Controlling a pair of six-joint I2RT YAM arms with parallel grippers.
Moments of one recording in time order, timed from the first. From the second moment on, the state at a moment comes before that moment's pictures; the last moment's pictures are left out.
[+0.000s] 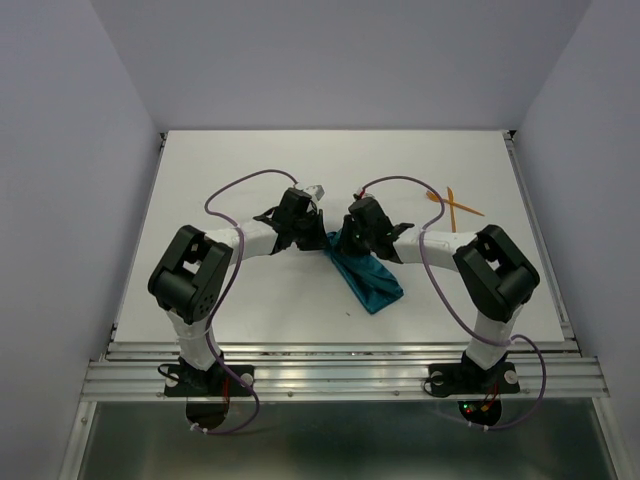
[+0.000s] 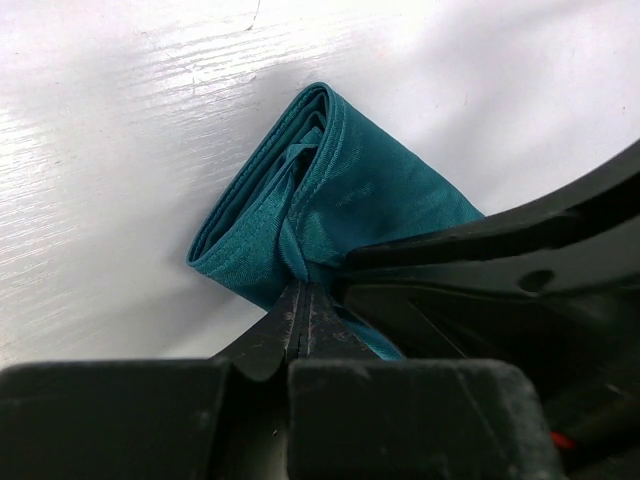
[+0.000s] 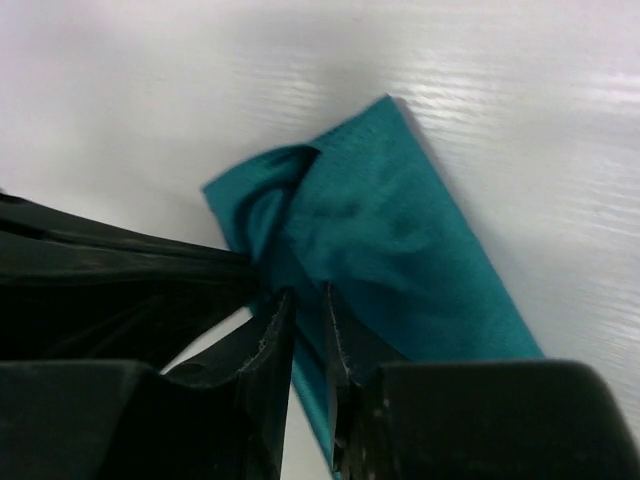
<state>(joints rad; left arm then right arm) -0.56 1.79 1.01 -0.03 0.26 -0.53 0.68 1.80 1.04 0.02 0.01 0.73</state>
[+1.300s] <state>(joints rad) -0.55 1.79 1.01 -0.02 0.27 -0.53 0.69 1.86 1.08 -0.04 0.09 0.61</state>
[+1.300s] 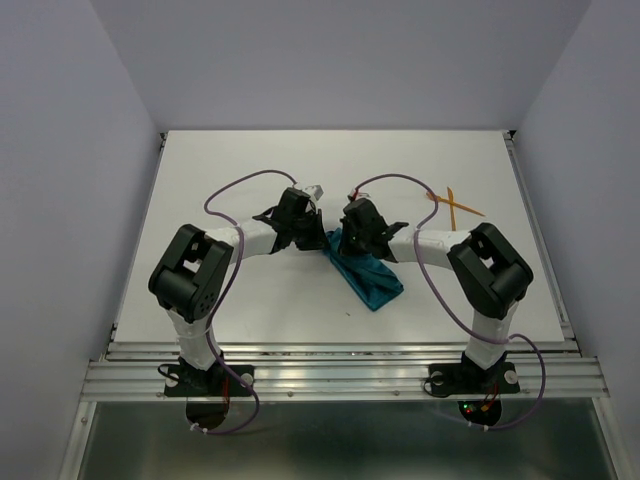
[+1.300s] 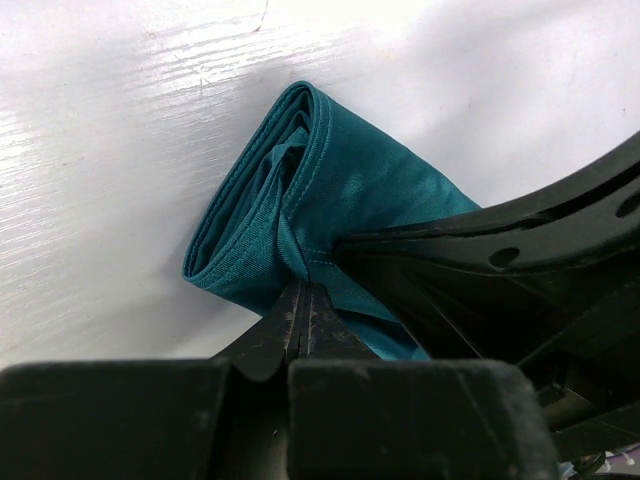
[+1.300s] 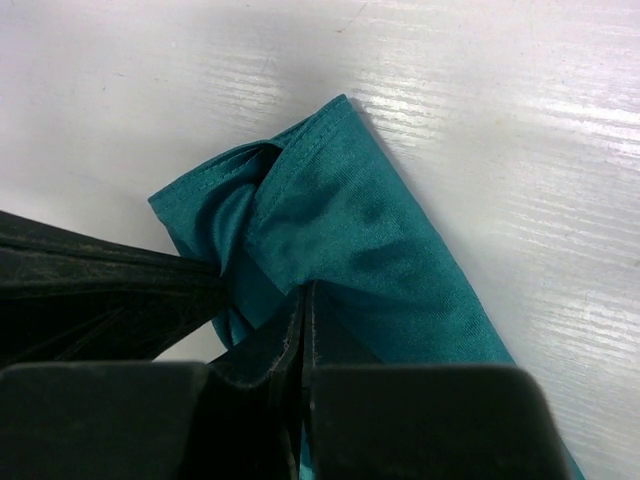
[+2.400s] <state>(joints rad) -0.55 1.80 1.02 -0.03 0.28 -0.53 0.71 1.89 1.12 -0.02 0.12 0.62</state>
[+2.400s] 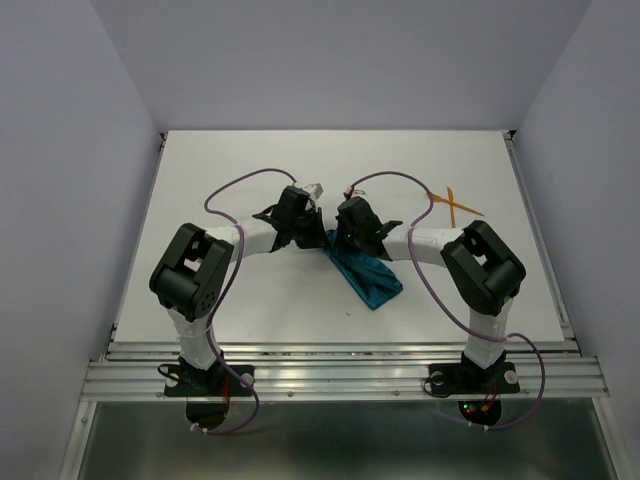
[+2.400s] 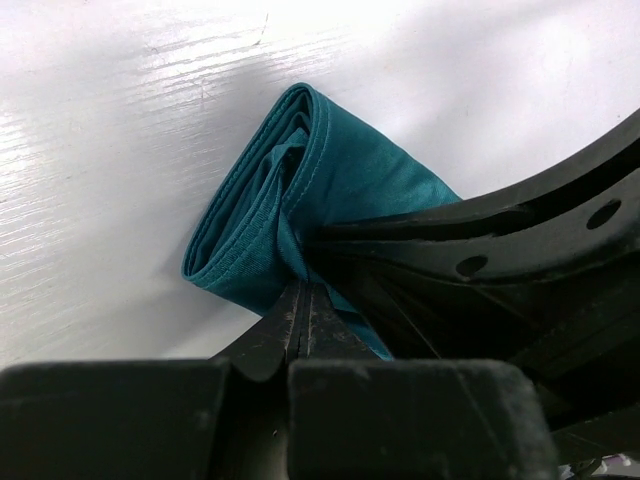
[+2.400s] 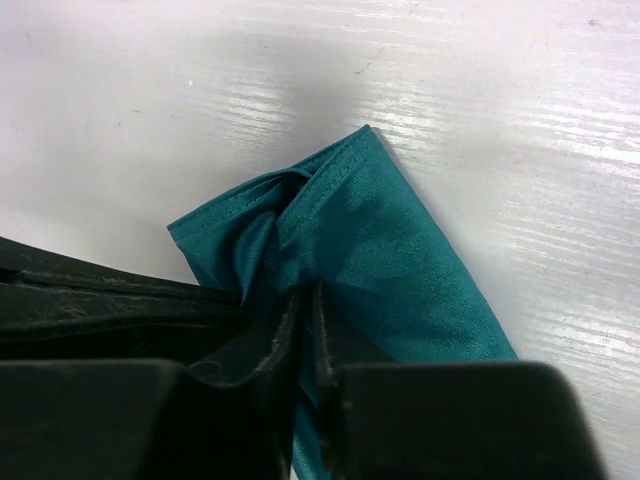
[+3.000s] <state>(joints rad) -0.55 1.80 1.02 -0.02 0.29 -0.53 0.71 1.84 1.08 -0.03 0.16 0.63</state>
